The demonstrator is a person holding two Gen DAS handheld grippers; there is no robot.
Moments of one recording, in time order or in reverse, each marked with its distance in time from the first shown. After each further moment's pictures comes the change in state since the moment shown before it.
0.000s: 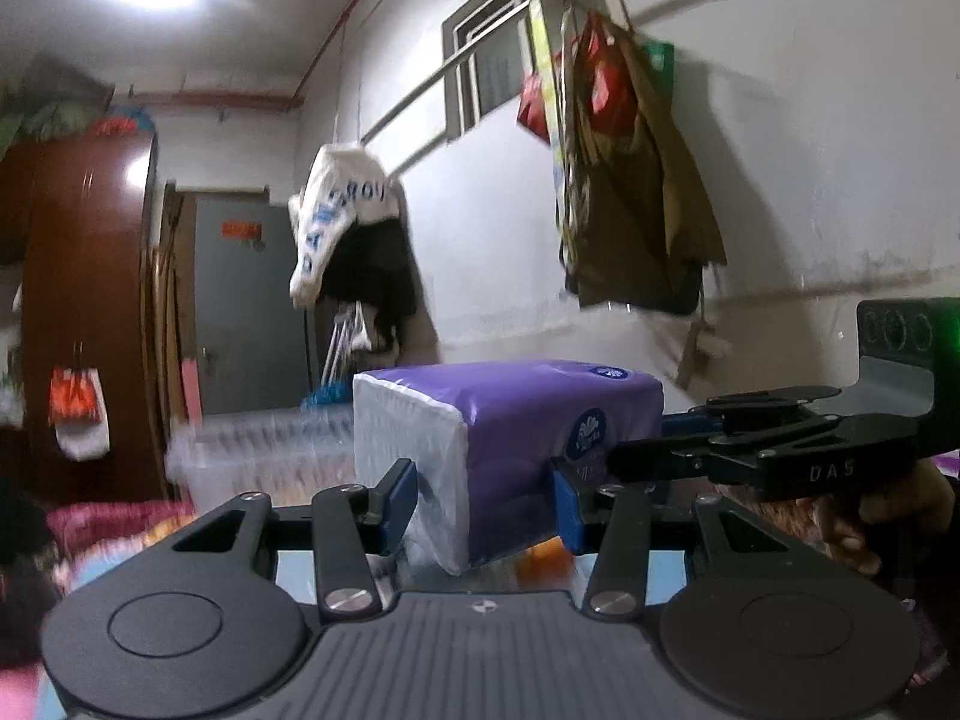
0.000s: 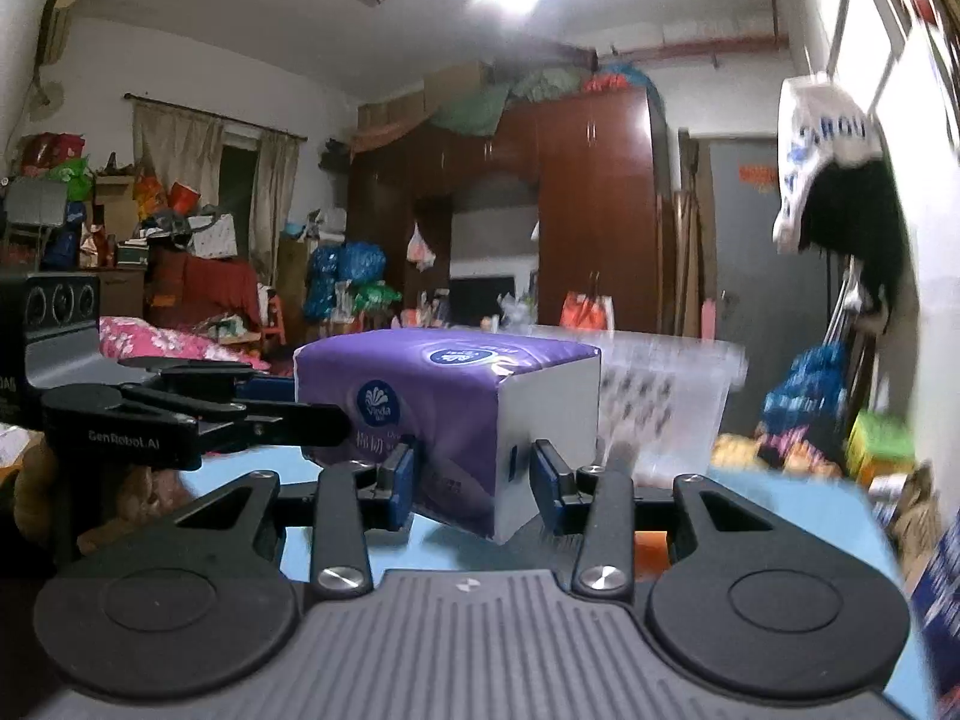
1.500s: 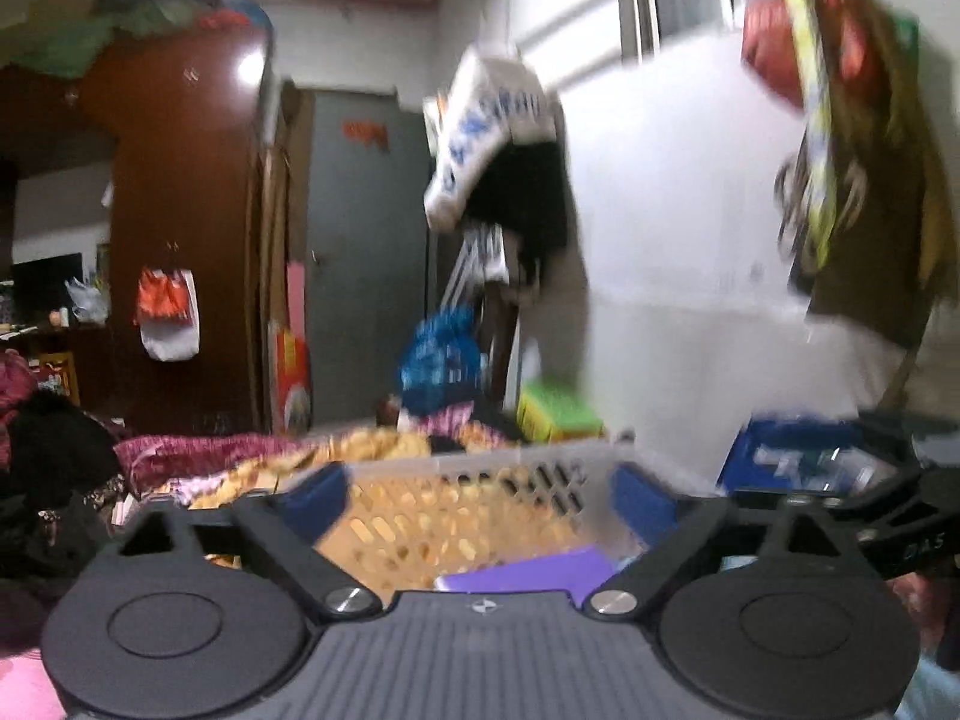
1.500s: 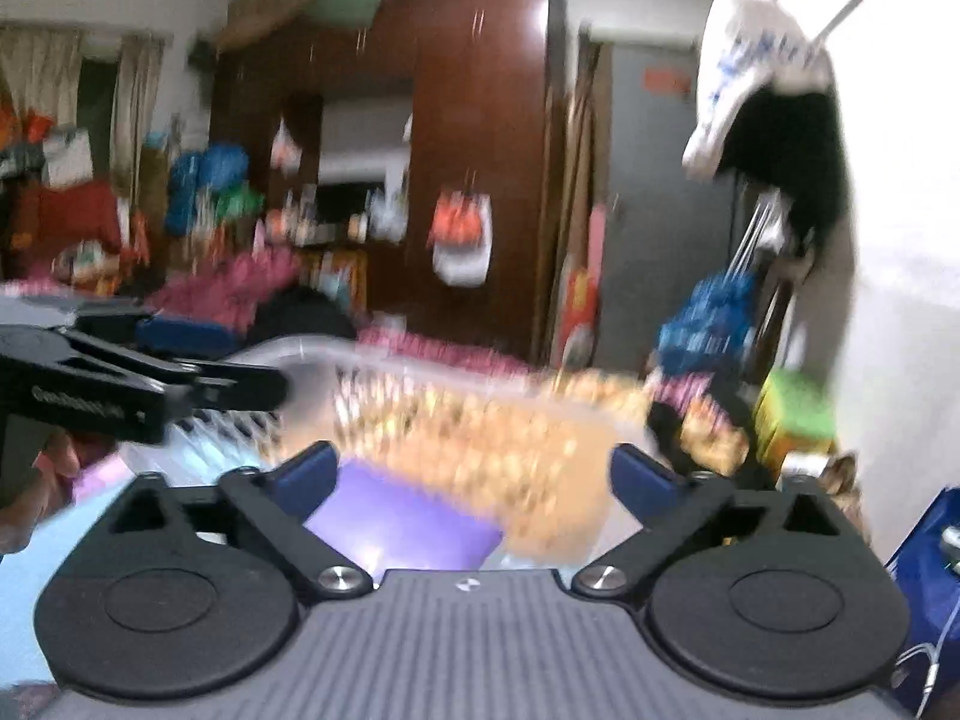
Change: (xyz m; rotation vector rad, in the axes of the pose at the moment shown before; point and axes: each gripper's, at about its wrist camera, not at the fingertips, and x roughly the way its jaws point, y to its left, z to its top) left arm 0.143 0.144 0.050 -0.192 0.173 0.222; right arm 0.149 -0.094 0.065 0.066 0.202 -0.240
